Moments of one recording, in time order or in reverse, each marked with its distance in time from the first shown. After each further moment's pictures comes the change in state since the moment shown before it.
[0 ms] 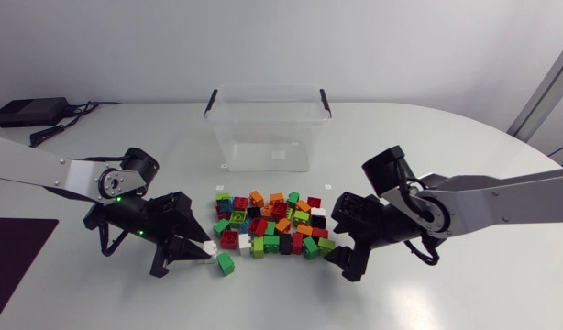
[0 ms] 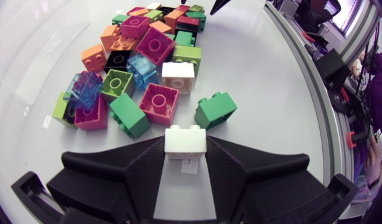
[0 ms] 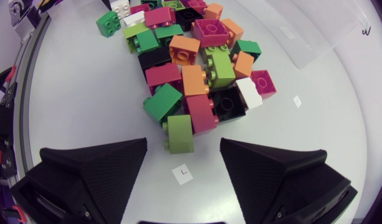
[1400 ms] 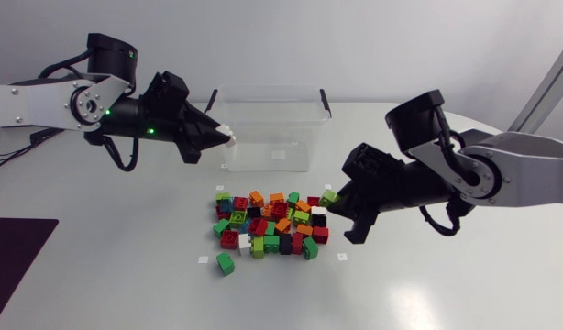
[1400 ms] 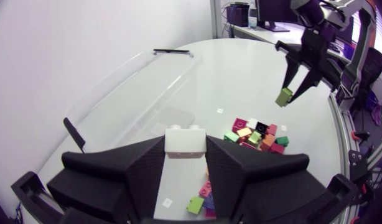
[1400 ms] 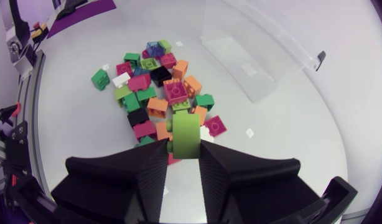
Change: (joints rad) left arm -0.042 -0.112 0.354 0.294 -0.027 -0.603; right arm -0.015 -0.203 0.138 -0.138 0.003 0.083
